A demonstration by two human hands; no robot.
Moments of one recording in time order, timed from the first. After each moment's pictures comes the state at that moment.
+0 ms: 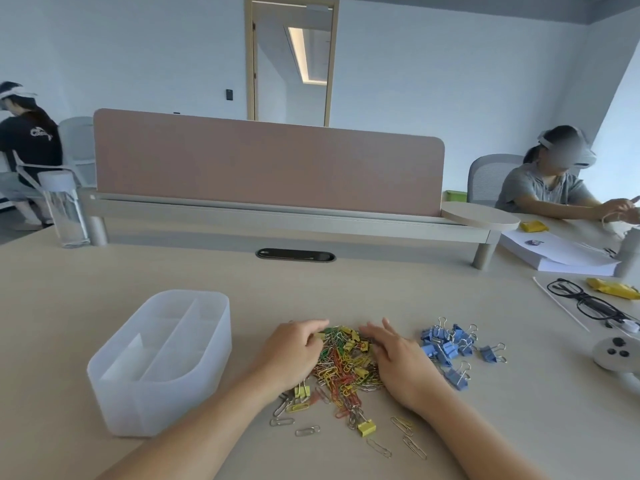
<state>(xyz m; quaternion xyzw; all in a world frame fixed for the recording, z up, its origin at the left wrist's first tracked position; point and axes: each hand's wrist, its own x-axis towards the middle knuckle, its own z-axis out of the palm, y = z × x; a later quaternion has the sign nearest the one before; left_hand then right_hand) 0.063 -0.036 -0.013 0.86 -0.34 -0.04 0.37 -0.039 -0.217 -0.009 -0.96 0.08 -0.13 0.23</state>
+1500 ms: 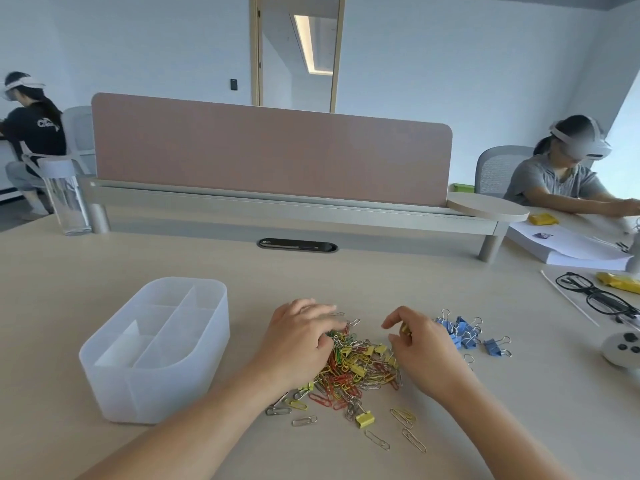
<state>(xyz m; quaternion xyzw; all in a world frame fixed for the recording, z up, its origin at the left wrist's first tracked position) 0.054 -0.043 -0.011 0.88 -0.42 0.09 0.22 -0.055 -0.225 0.013 -0.93 0.15 -0.18 0.27</state>
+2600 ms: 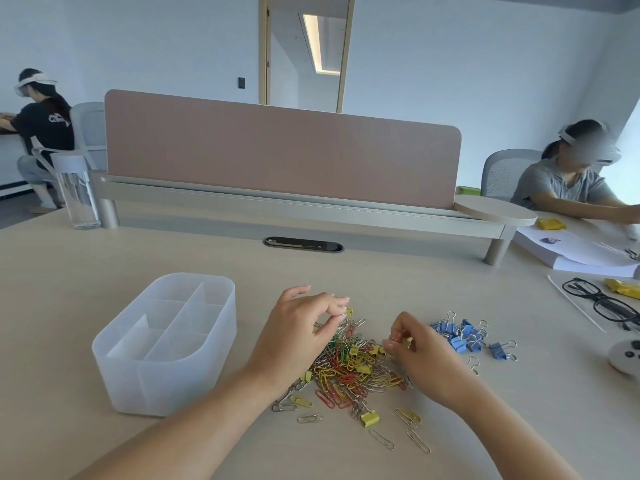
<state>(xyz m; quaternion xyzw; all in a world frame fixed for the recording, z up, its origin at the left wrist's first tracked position) 0.049 -0.036 0.000 0.74 -0.44 0.29 0.41 -0.061 -0.218 0.017 -0.93 0.14 -0.13 0.31</state>
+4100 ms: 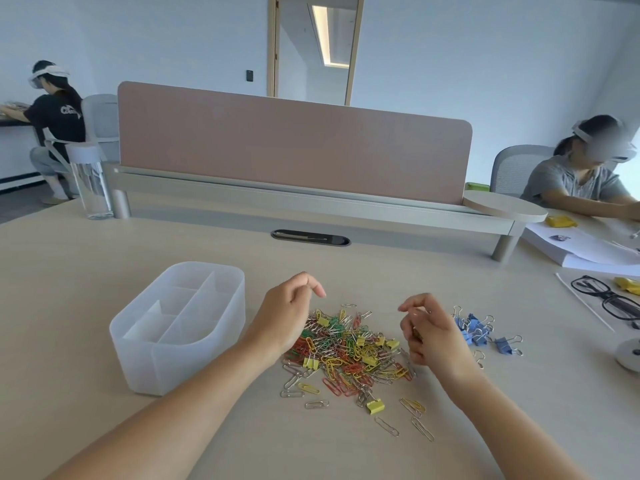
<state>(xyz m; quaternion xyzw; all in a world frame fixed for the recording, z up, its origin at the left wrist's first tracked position) 0.054 -0.015 0.017 0.81 -0.26 0.01 0.52 -0.052 -0.222 0.008 -0.75 0.16 -0.20 0.61</state>
